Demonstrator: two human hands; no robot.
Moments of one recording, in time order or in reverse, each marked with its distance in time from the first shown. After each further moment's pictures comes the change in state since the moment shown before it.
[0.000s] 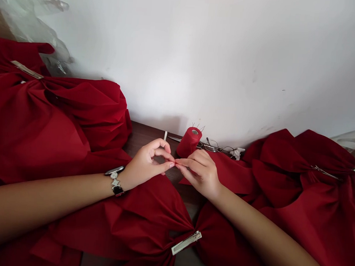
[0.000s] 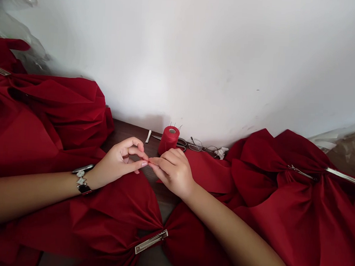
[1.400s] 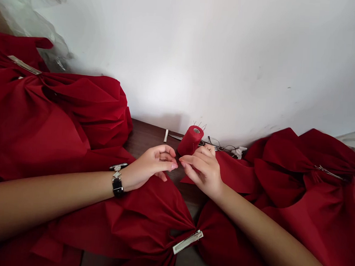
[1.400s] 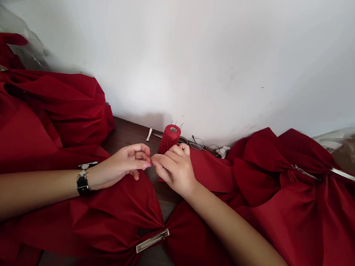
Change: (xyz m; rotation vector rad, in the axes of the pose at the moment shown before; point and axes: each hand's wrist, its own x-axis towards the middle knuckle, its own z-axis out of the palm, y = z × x) left_hand -0.001 0.006 0.008 -0.252 -0.085 -0.271; right_hand 0.004 0.000 -0.002 -0.005 0.020 -0.001
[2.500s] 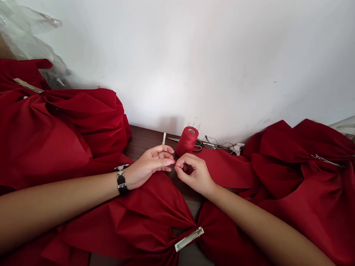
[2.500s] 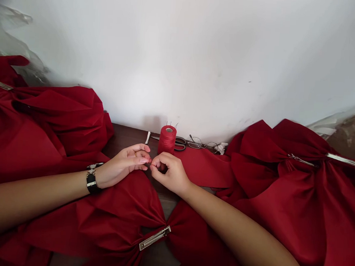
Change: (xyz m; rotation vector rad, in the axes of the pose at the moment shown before) left_hand 0.015 -0.010 -0.013 -0.128 -0.030 0.061; right_hand -0.016 -0.005 0.020 0.481 -0.156 0.414
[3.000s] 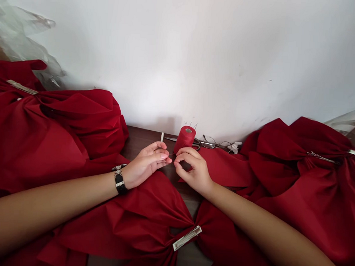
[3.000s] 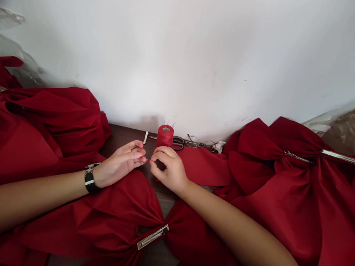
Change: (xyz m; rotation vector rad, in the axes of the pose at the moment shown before) left_hand 0.002 0.002 0.004 -0.191 0.029 0.034; right_hand 0.003 0.002 -0.003 -0.200 0.168 -0.183
